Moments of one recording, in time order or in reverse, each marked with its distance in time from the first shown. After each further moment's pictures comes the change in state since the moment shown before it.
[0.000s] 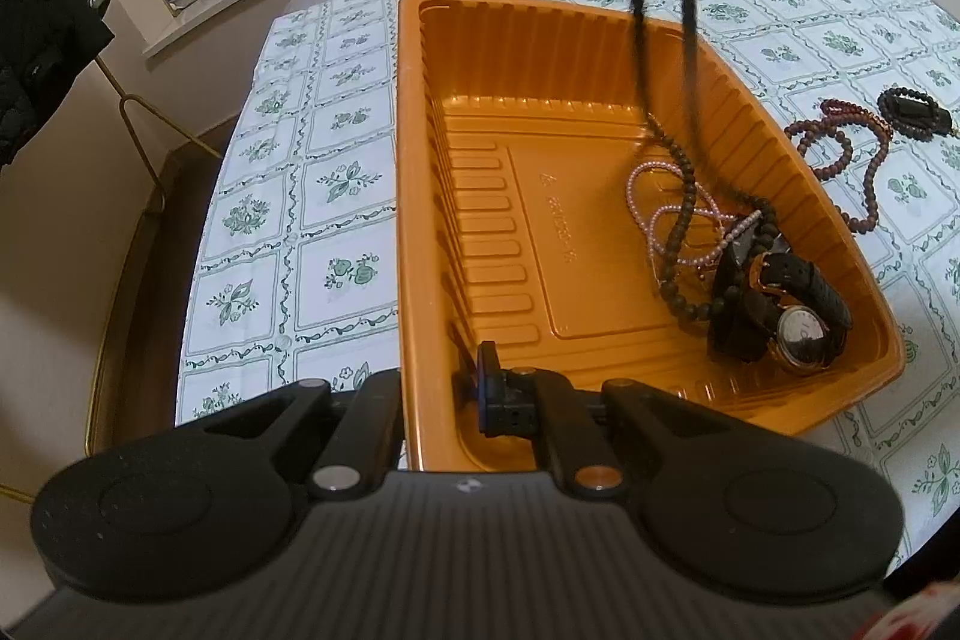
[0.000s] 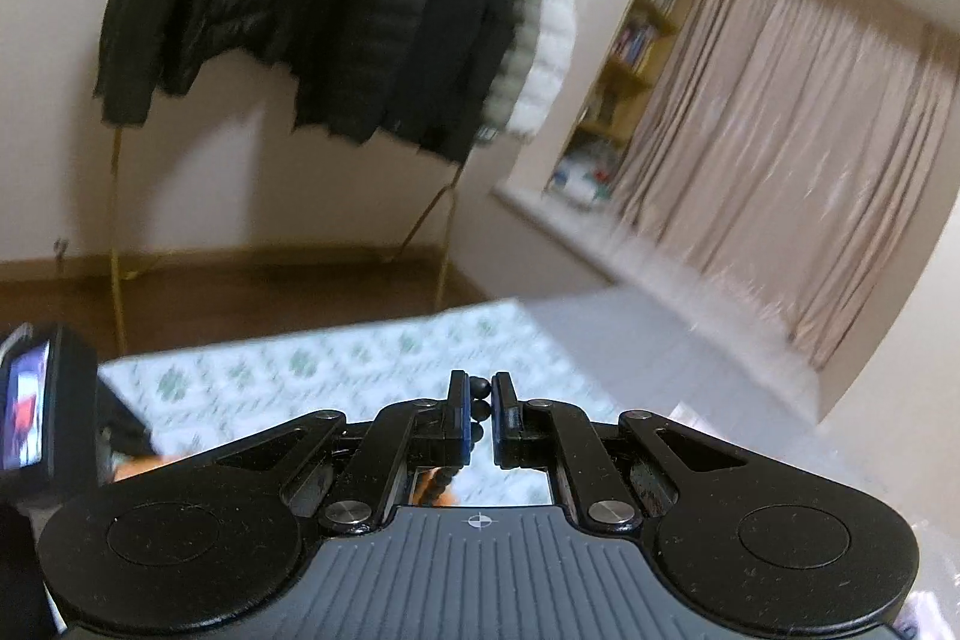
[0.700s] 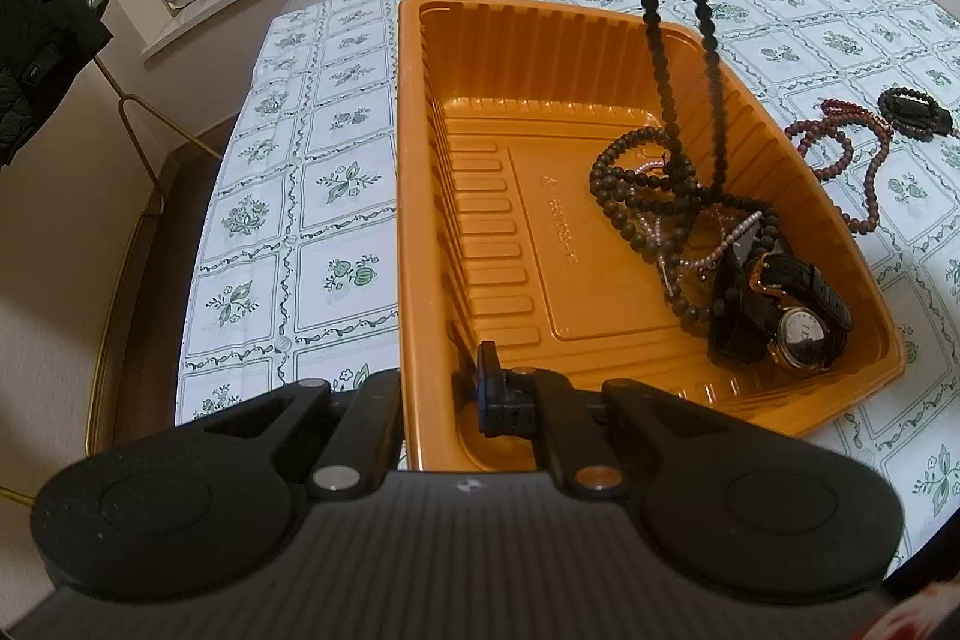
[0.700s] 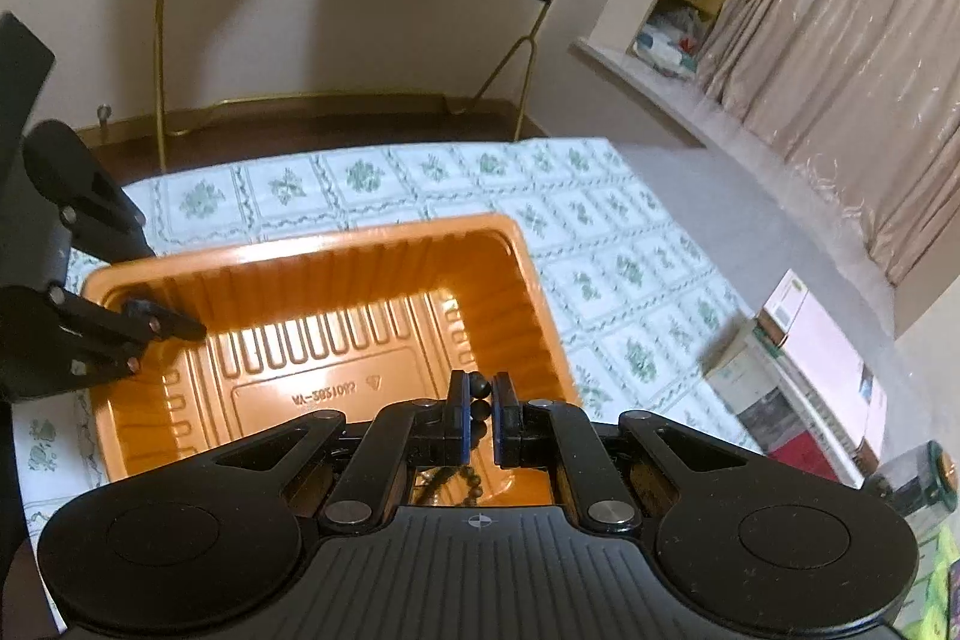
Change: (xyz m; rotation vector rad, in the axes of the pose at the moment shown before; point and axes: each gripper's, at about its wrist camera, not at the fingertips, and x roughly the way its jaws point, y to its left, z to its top) left arm 0.001 0.001 0.001 -0.001 0.001 -0.002; right arm 0.089 0.028 -0.079 -0.044 0.265 0.119
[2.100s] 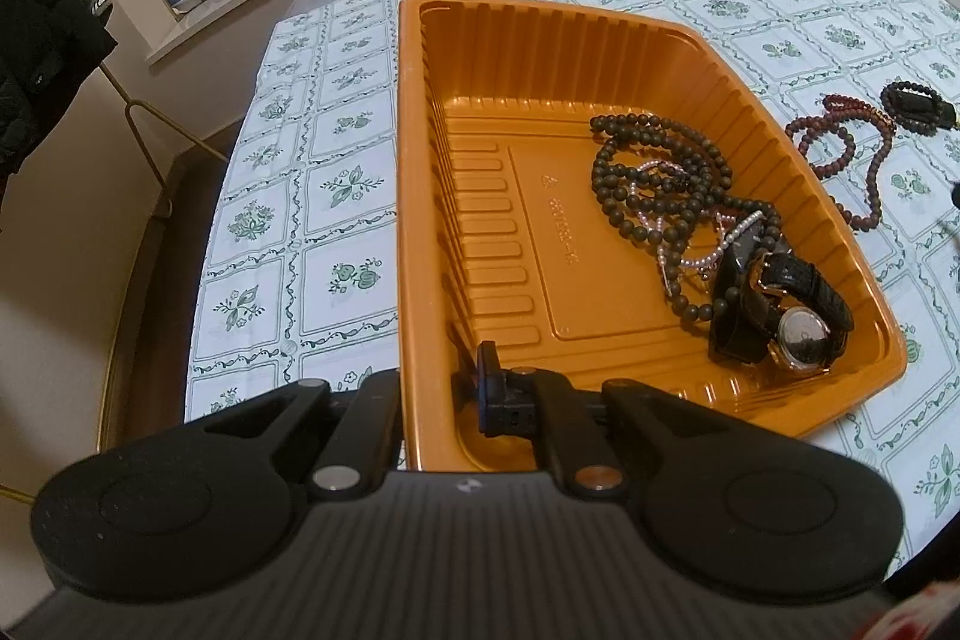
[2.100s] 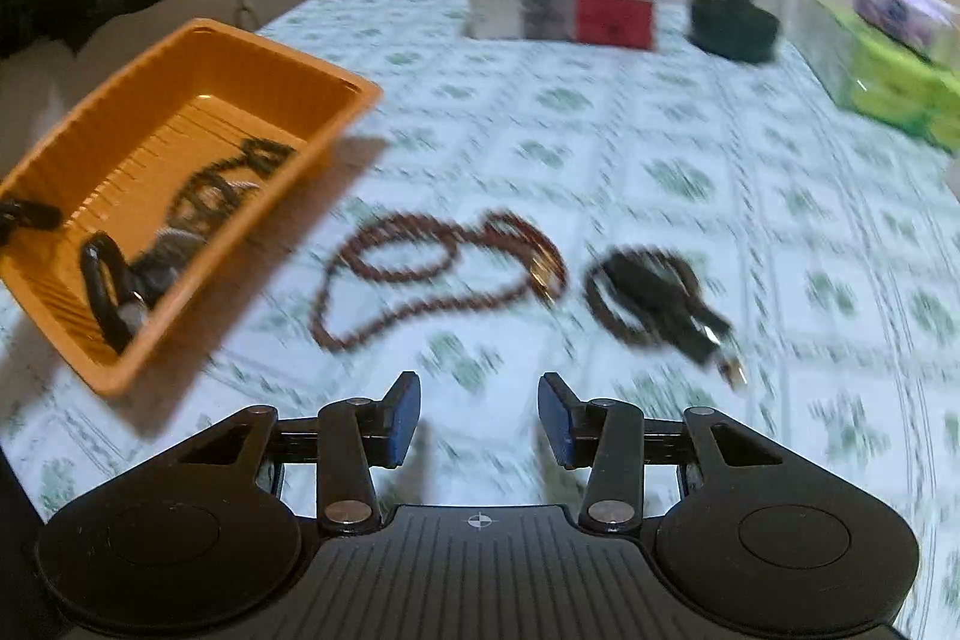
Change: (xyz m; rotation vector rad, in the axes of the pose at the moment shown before) left arm -0.003 -0.003 0.002 0.013 0.004 0.020; right arm -0.078 -0.021 -0.242 0.788 0.121 -0.149
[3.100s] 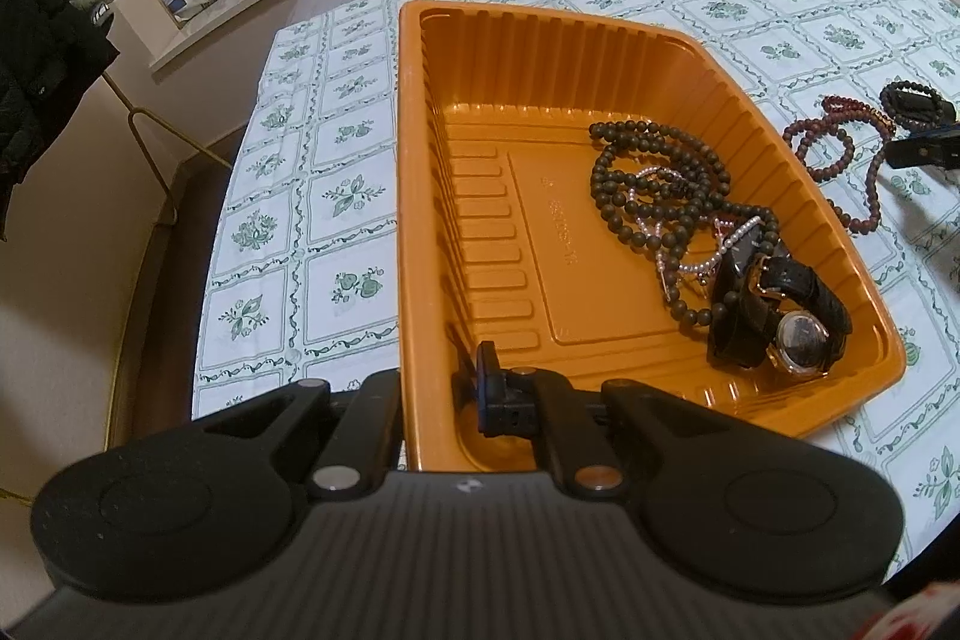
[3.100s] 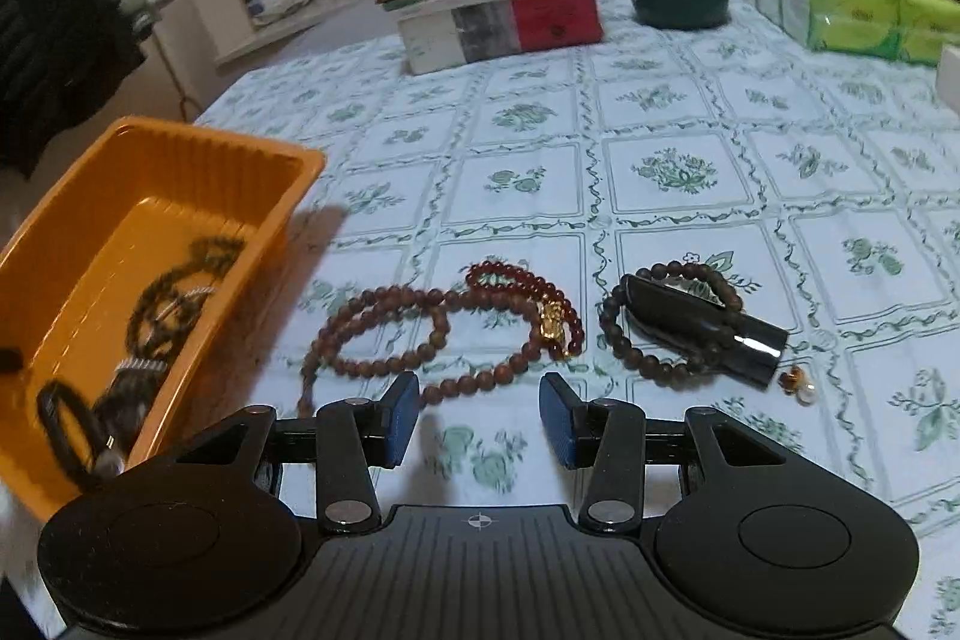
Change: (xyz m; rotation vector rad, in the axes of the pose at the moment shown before) left arm -0.004 -0.001 0.002 0.010 -0.009 0.008; right arm 0.041 -0.005 0.028 0.230 -0.075 0.005
